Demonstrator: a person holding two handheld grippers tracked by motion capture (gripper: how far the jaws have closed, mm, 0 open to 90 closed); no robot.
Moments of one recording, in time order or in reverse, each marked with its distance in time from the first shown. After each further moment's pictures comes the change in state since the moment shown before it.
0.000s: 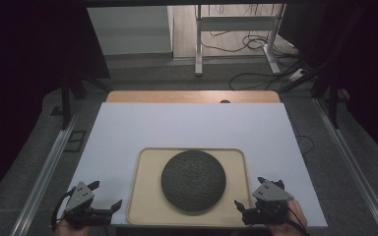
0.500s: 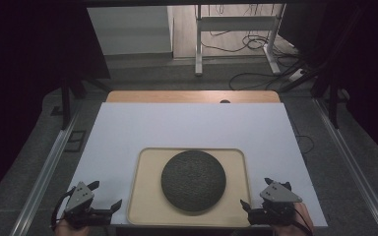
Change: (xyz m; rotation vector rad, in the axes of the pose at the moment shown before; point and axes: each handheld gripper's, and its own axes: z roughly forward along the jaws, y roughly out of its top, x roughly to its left) left arm 0.000 0.000 0.000 0.000 0.001 0.000; right arm -0.009 -0.010 -0.008 -0.007 -0.037 0.036
